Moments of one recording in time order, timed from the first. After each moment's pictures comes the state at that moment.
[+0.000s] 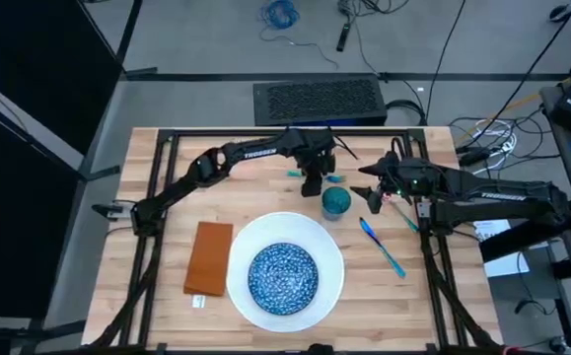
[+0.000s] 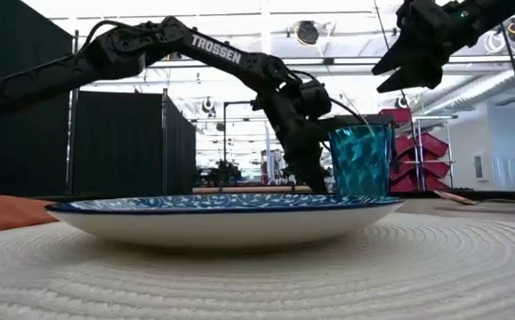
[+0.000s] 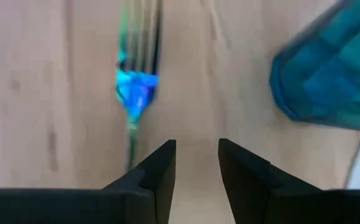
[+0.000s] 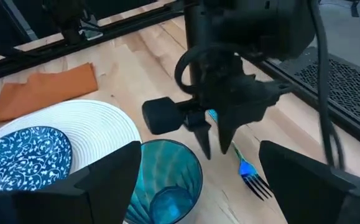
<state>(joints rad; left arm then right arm) 0.38 2.58 2.35 -0.96 0.36 0.40 -0.19 0.71 0.58 -0.34 0.18 0.25</state>
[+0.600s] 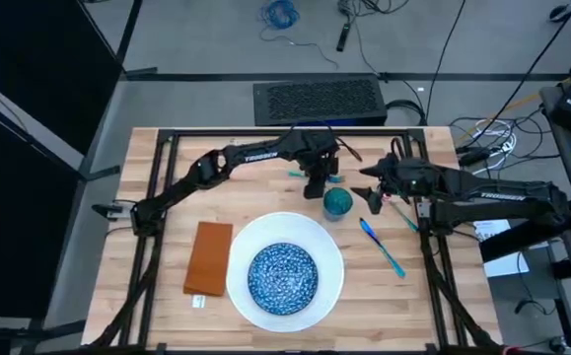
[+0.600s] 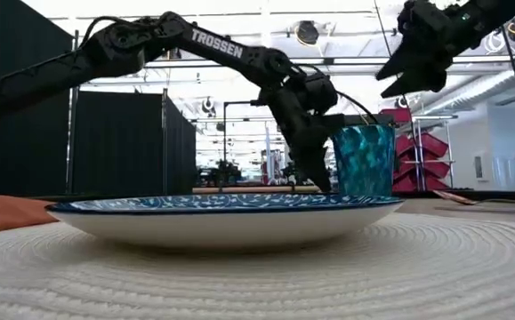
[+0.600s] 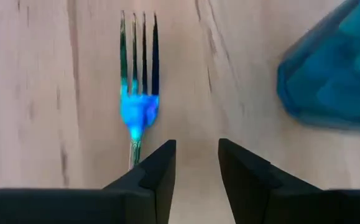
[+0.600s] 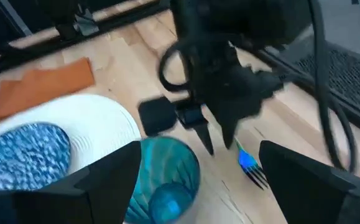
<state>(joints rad) 0.34 2.55 2.36 -0.95 0.25 0.46 -0.19 0.71 0.58 -0.42 0.20 0.28</state>
